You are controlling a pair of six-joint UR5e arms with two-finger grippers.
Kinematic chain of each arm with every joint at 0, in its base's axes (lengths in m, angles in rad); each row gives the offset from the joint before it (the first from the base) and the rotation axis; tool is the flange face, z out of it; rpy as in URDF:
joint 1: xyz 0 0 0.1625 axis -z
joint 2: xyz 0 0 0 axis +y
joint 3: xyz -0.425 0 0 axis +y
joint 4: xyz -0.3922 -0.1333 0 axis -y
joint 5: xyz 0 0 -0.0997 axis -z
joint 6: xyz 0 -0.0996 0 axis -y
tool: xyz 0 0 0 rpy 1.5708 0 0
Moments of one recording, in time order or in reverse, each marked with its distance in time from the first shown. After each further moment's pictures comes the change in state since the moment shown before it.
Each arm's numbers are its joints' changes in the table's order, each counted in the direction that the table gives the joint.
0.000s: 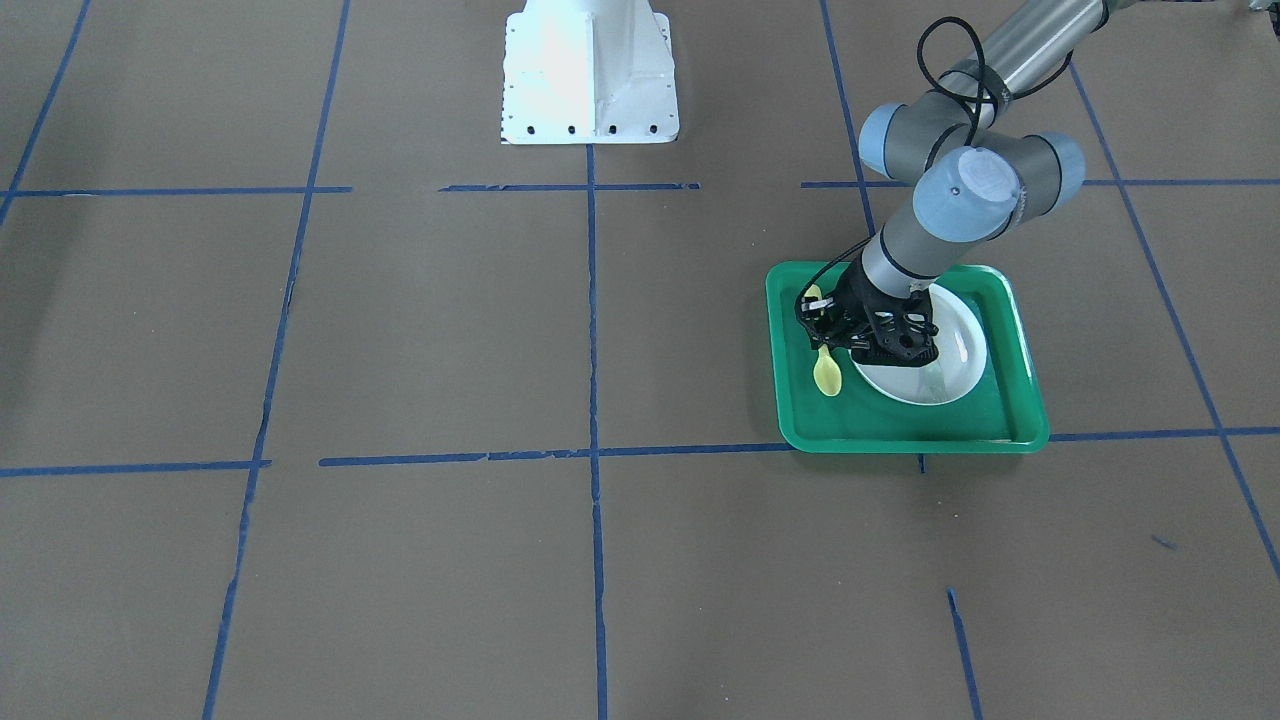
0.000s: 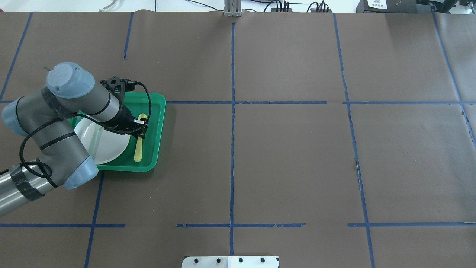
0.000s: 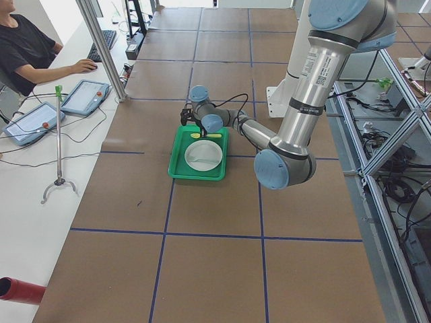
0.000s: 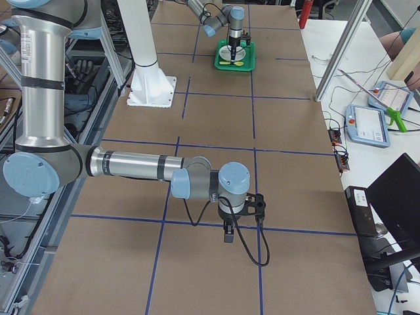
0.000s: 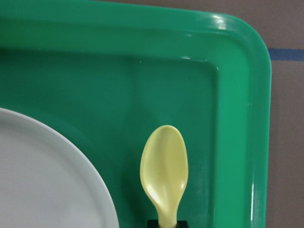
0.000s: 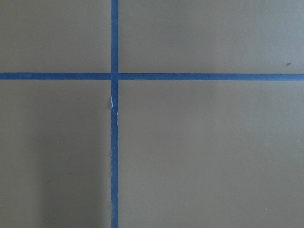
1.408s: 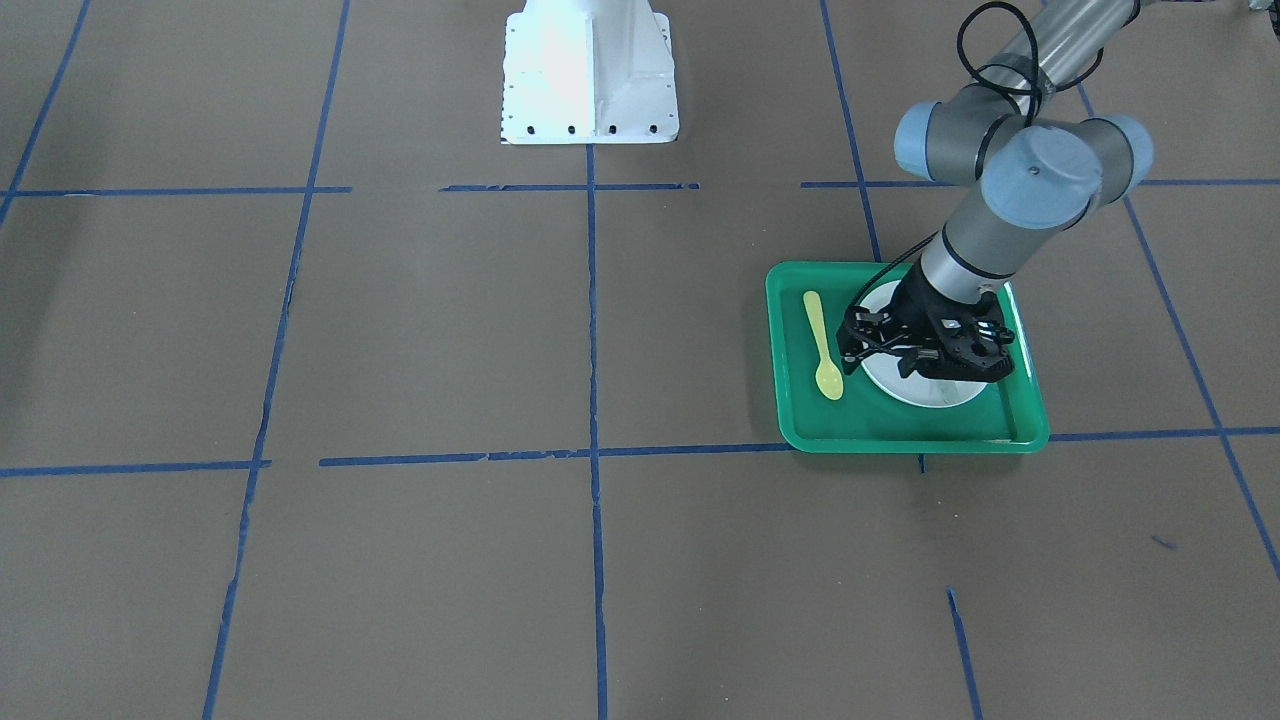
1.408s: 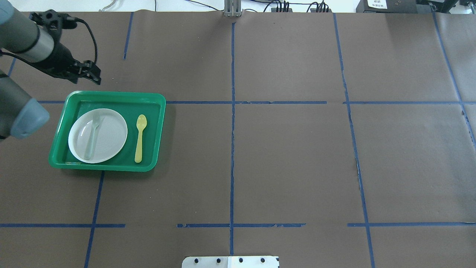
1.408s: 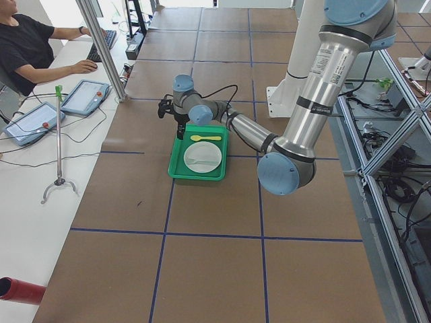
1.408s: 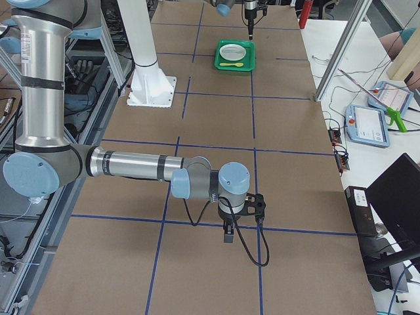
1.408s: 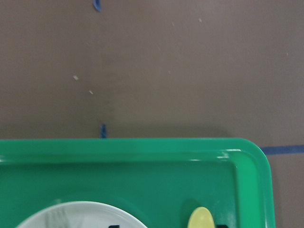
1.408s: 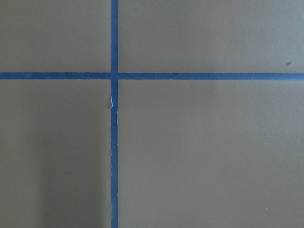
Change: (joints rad) left arm 0.350 -0.036 0.120 0.236 -0.050 0.393; right arm 0.000 0.000 0.000 -0.001 0.000 0.000
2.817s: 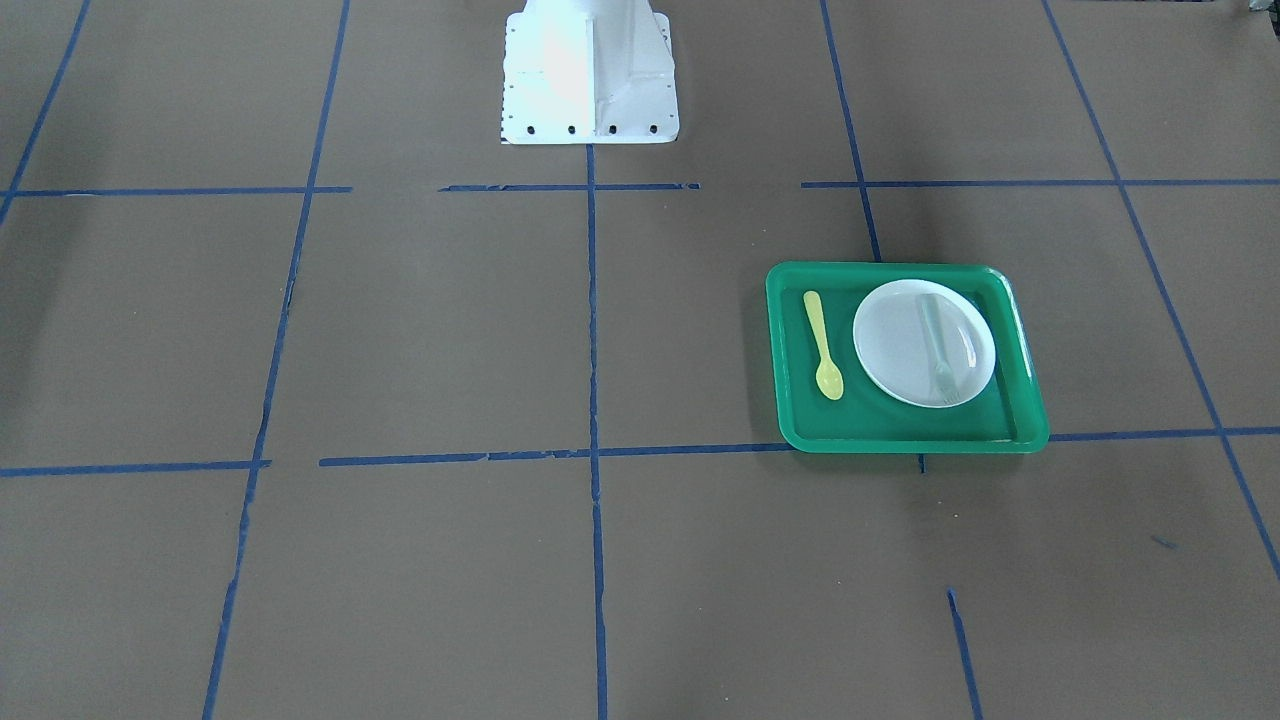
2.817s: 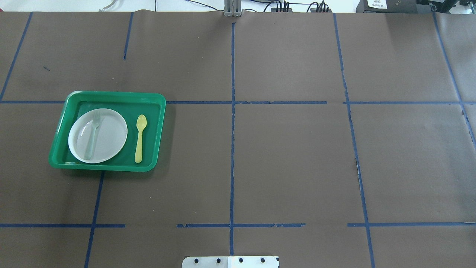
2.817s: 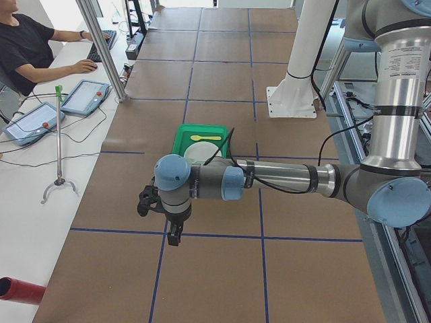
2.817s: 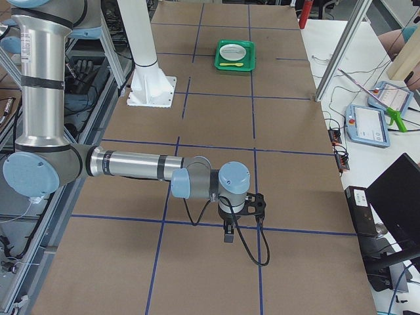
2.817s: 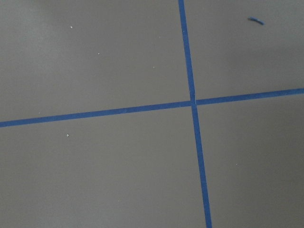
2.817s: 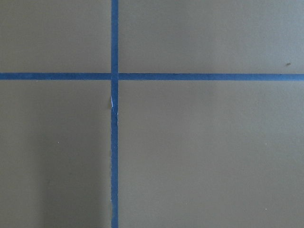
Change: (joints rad) left arm 0.575 -0.384 -0.077 0.140 -0.132 0.830; right arm 0.000 0.000 0.000 0.000 0.000 0.000
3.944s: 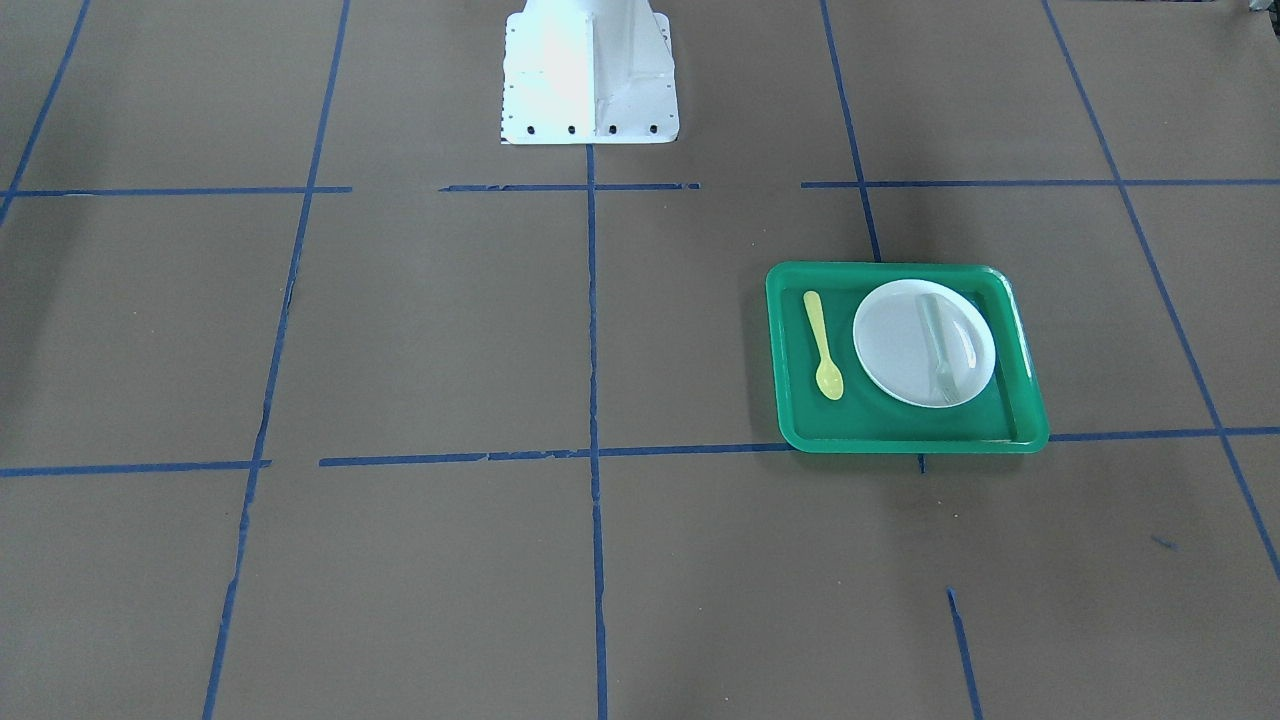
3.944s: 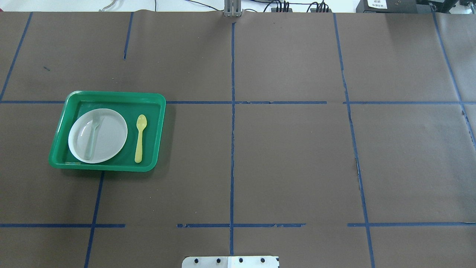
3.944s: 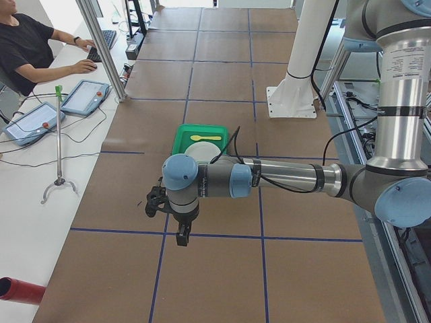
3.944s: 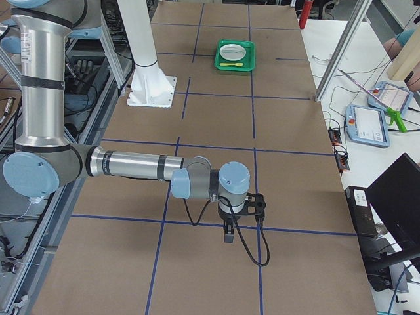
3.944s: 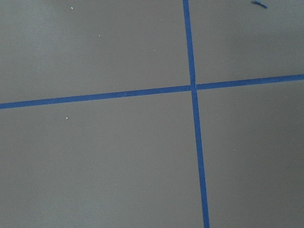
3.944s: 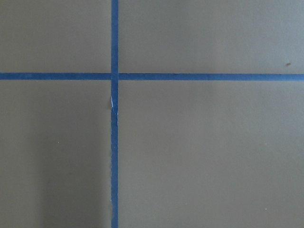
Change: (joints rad) left arm -0.001 0.018 0.058 0.125 0.003 0.003; right arm 0.000 0.000 0.000 0.001 0.000 0.000
